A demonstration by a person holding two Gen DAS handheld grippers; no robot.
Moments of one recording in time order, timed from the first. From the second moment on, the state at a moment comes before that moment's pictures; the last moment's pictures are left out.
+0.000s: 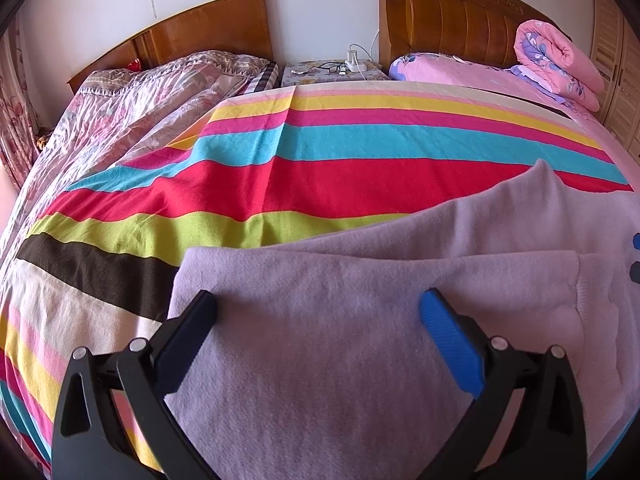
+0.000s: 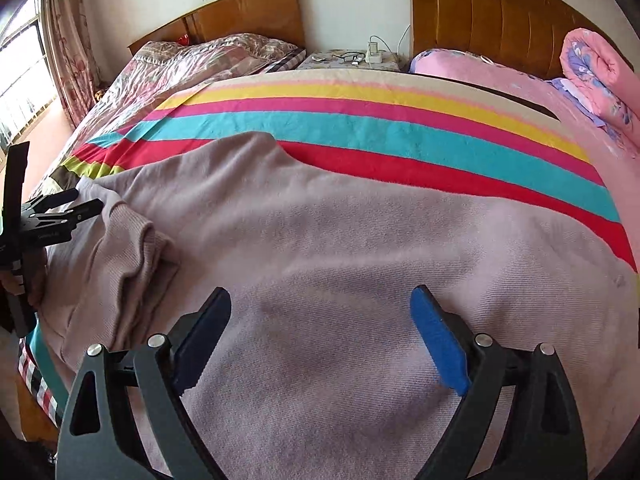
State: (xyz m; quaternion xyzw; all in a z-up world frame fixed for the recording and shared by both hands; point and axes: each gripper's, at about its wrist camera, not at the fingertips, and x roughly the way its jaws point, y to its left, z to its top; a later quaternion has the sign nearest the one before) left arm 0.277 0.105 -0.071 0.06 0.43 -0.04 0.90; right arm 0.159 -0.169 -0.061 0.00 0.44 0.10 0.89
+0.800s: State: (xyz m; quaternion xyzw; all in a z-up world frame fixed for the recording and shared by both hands) left arm 0.179 0.028 -0.078 0.09 0.43 -0.10 0.90; right arm 0.026 -0.230 -0.077 0.03 0.43 0.09 0.90
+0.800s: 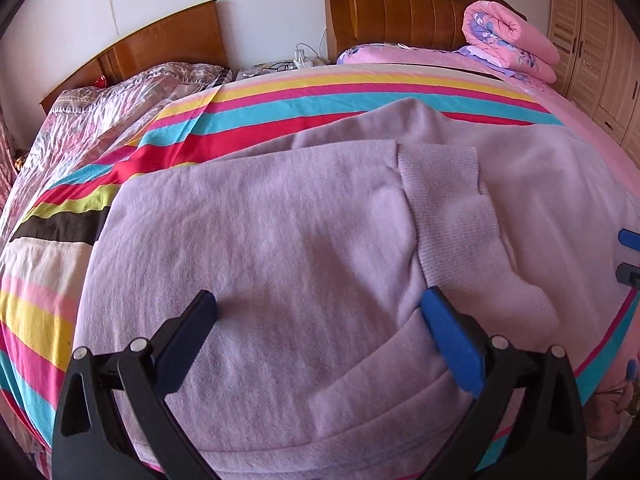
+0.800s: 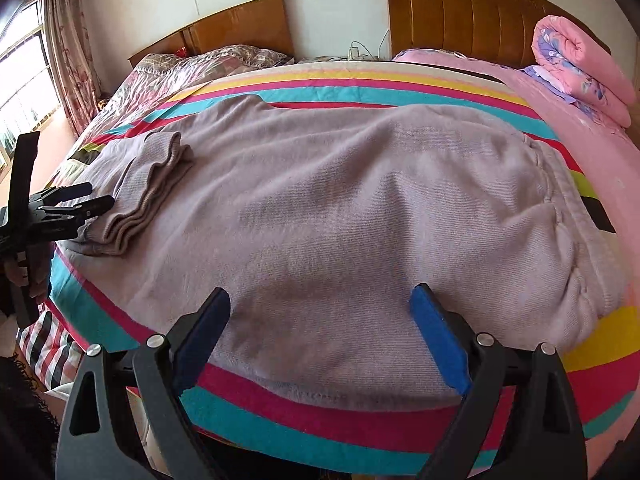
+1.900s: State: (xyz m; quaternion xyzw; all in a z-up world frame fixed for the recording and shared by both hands) left arm 0.281 -0.255 -0.089 0.16 0.44 -0.23 0.85; right arm 0.002 -0.303 -0.067 0.05 0.40 0.10 0.91
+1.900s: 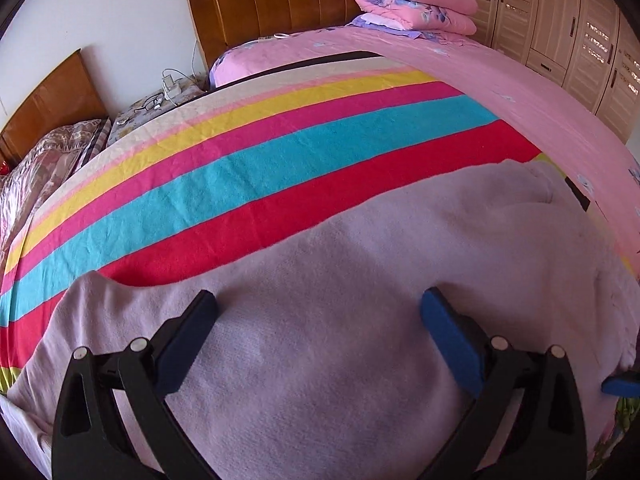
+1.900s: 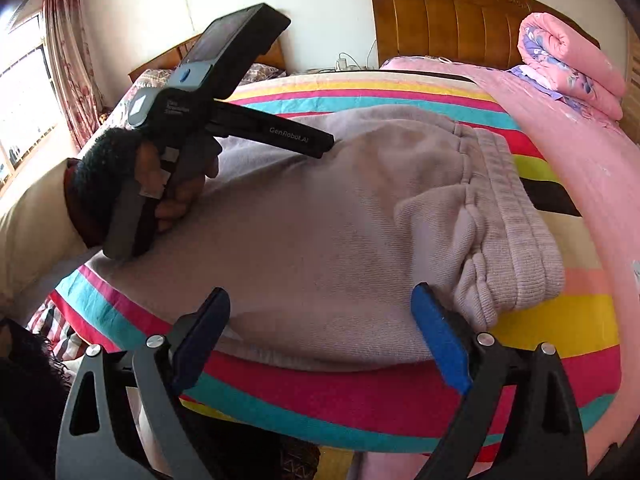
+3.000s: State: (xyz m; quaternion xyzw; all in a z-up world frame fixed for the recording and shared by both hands) left arm 0.245 0.045 -0.033 0.01 0.43 -0.07 0.90; right arm 0.015 -0.287 -0.077 0.04 0.38 -0.01 0.92
